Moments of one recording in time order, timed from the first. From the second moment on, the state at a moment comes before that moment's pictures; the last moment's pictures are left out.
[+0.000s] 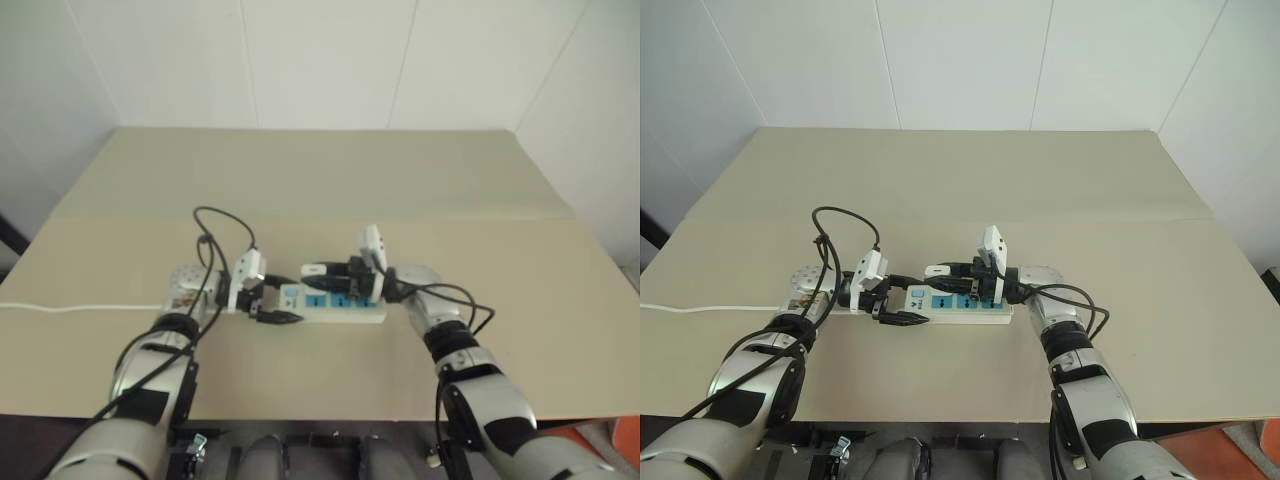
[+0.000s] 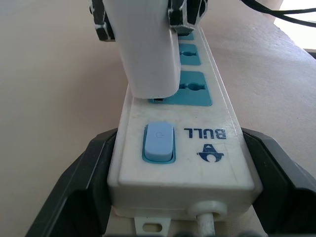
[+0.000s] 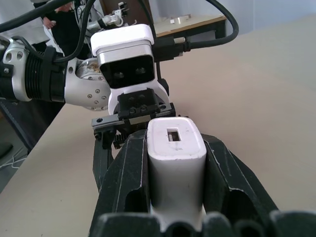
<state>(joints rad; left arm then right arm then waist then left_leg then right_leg) -0.88 0.38 -0.07 1.21 -0.13 -0.44 -1.60 -0.79 -0.16 0.06 0.76 0.29 -0.01 1.31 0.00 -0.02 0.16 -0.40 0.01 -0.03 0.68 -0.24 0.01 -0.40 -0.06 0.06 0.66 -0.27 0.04</state>
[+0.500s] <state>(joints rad) -0.89 0.37 -0.08 1.21 -0.13 -0.44 -1.61 -0.77 -0.18 0.06 0.76 0.29 -0.09 1.33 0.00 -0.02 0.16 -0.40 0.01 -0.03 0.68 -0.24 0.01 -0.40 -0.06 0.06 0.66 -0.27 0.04</state>
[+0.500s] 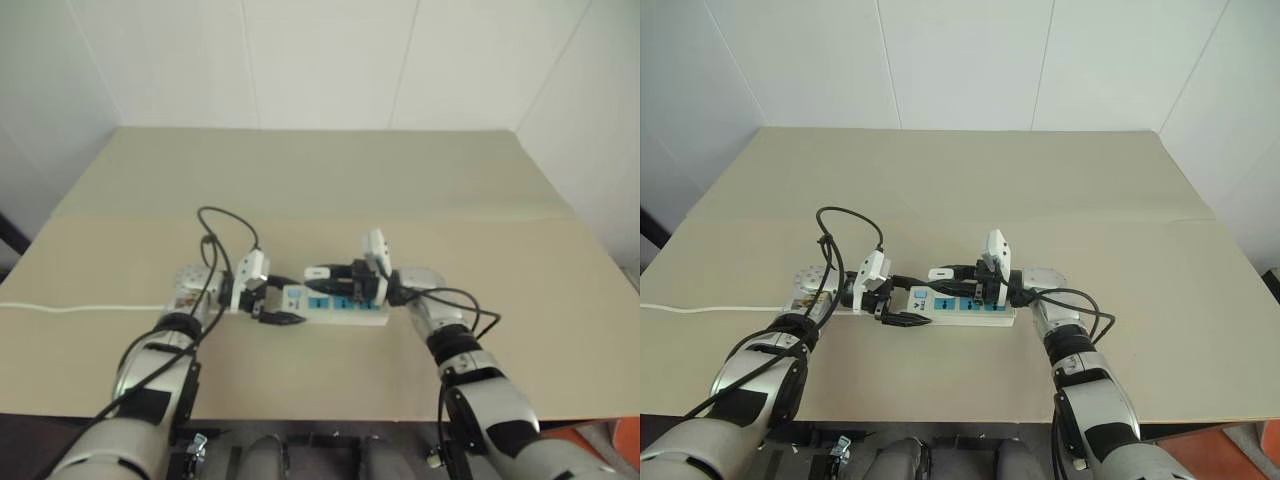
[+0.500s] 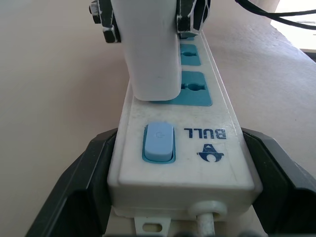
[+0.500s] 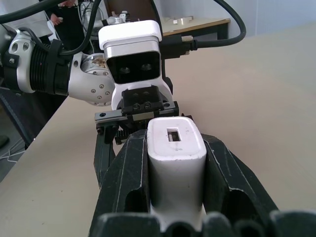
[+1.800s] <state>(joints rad) -0.88 0.38 -0.09 1.23 -0.12 -0.43 -1.58 -0.79 -0.18 0.14 0.82 0.22 -0.21 1.27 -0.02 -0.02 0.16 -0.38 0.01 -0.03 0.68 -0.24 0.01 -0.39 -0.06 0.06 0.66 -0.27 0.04</state>
